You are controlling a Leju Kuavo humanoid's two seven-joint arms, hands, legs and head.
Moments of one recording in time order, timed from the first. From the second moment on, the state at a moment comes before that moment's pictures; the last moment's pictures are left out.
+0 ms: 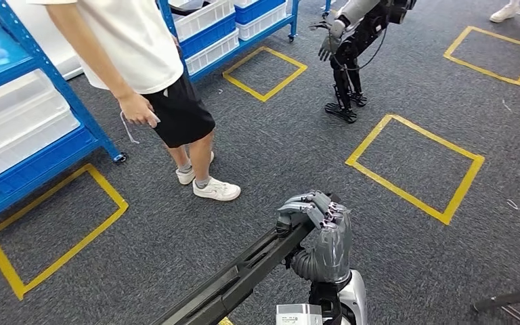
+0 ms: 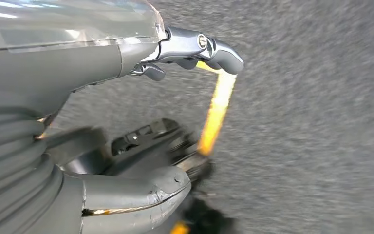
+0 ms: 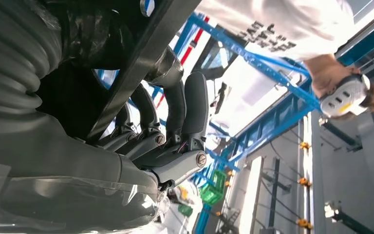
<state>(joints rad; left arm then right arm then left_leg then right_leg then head) -0.12 -0.22 0.50 -0.21 -0.82 0.10 -0.46 -0.16 0.01 0.64 -1.72 0.60 -0.56 -0.42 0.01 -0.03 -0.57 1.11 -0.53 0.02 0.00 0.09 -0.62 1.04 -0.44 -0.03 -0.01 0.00</state>
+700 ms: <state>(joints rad) -0.13 -0.18 0.58 -0.21 -0.79 0.11 -0.49 -0.04 0.01 0.47 -1.81 0.51 -0.60 -0.52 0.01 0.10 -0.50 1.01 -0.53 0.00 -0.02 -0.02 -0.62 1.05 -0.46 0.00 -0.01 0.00</state>
